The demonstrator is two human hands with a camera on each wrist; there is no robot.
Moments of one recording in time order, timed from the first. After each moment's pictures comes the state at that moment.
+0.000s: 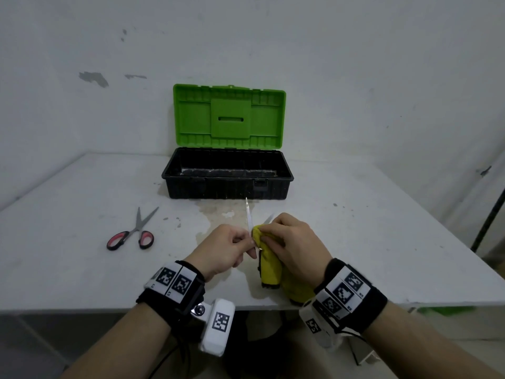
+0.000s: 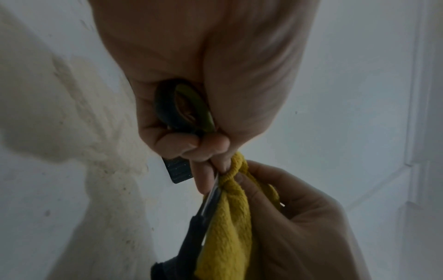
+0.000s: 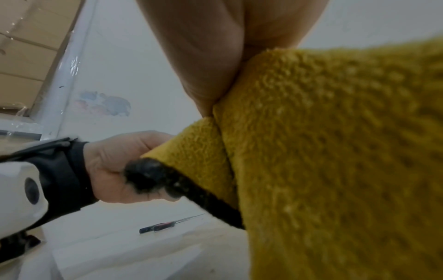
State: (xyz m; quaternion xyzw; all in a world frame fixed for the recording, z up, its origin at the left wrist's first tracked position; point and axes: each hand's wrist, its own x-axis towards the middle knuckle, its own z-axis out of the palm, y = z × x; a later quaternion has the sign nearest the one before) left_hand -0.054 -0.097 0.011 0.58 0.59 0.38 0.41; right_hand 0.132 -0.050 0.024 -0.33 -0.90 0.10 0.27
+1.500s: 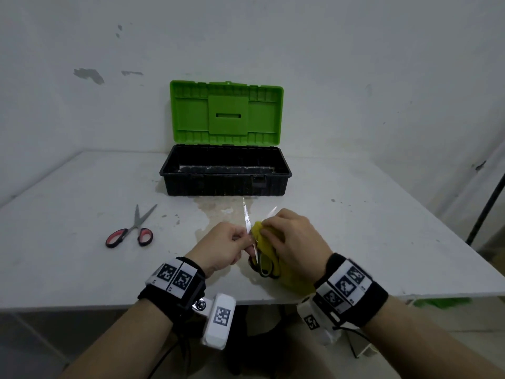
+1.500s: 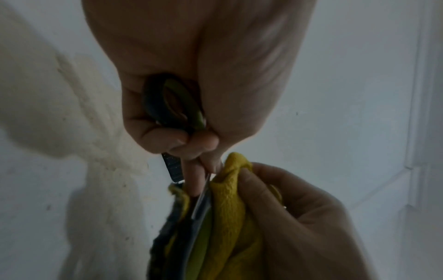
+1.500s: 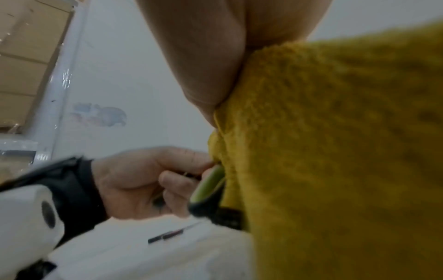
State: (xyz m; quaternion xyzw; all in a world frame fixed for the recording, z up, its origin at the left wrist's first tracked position) left_hand -0.053 -0.095 0.006 0.57 0.60 0.37 0.42; right_hand 0.131 -0.055 0.029 -0.37 -0.89 0.10 0.26
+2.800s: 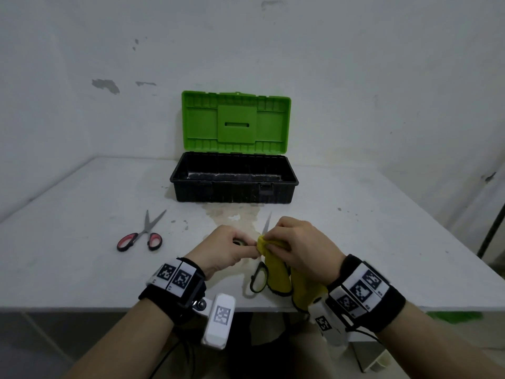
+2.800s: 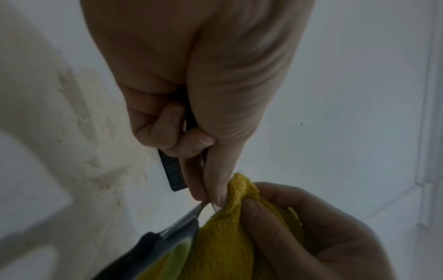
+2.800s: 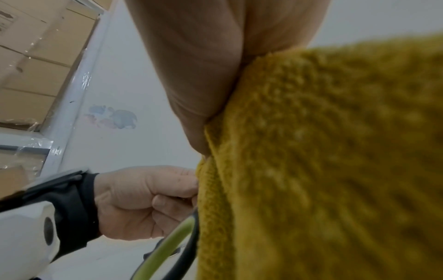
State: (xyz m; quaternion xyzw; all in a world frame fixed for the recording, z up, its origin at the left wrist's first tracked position) left_hand -0.066 -0.099 0.018 0.56 0.60 0.37 0.43; right_hand 0.134 -0.056 0.048 -0.29 -0.94 0.05 0.18
